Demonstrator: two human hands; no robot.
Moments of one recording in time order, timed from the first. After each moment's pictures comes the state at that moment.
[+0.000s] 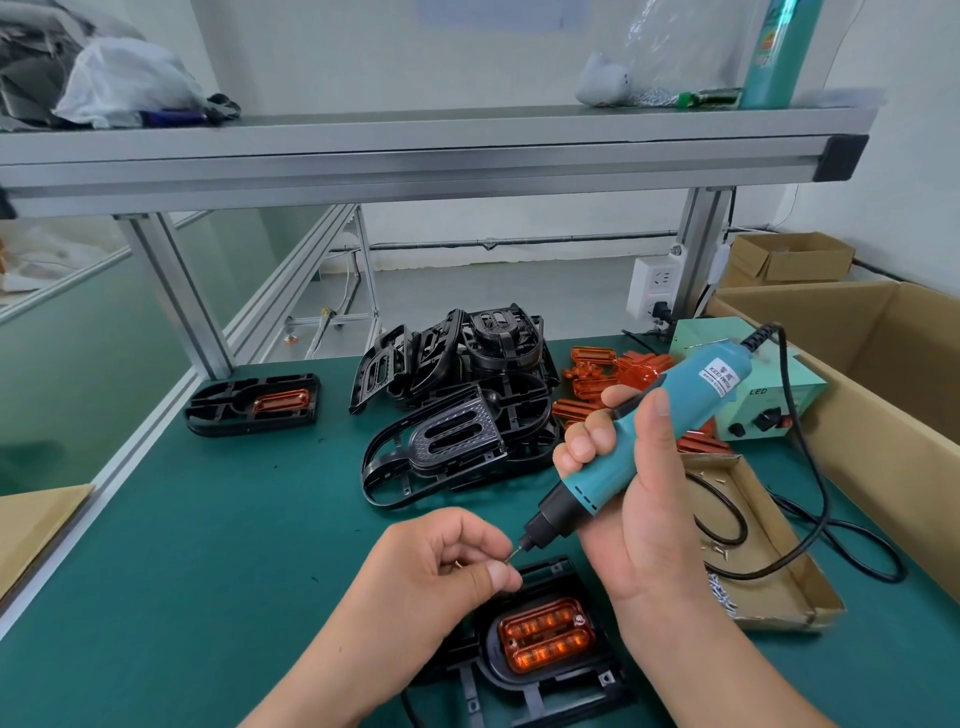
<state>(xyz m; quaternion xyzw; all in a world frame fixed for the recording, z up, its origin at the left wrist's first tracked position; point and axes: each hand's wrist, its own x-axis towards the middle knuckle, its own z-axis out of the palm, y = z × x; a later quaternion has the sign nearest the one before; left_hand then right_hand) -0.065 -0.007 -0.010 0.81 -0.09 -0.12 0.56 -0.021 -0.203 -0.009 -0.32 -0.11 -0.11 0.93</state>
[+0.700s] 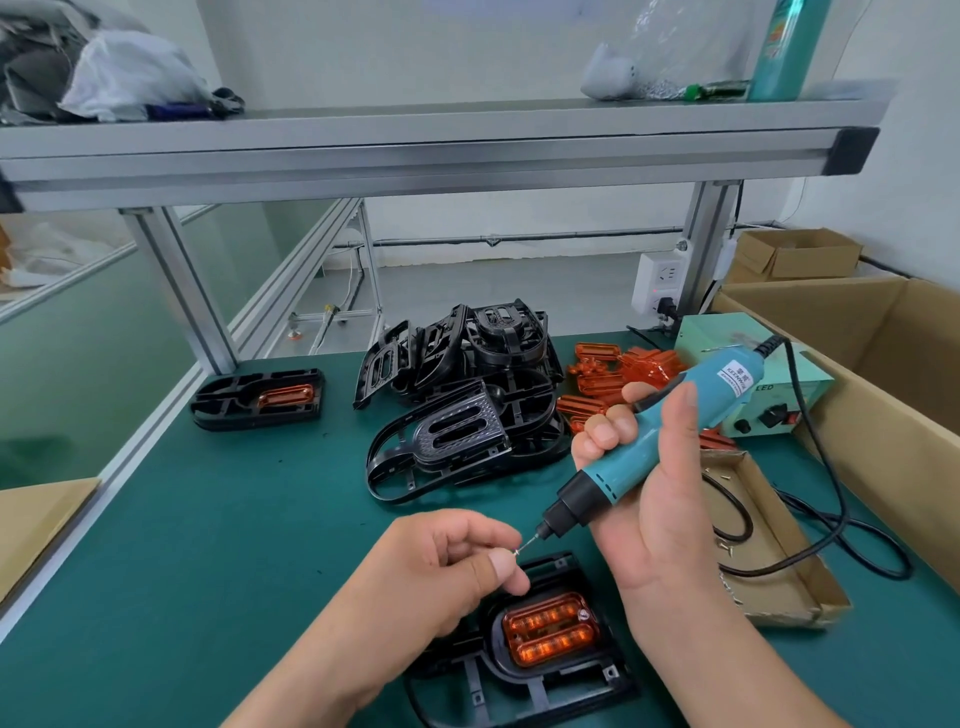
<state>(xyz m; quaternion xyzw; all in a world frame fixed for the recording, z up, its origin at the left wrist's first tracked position) -0.066 -0.002 -0.004 0.74 -0.10 -0.20 0.64 -0.016 -0.208 -0.010 -0.27 -0.06 -0.13 0.95</state>
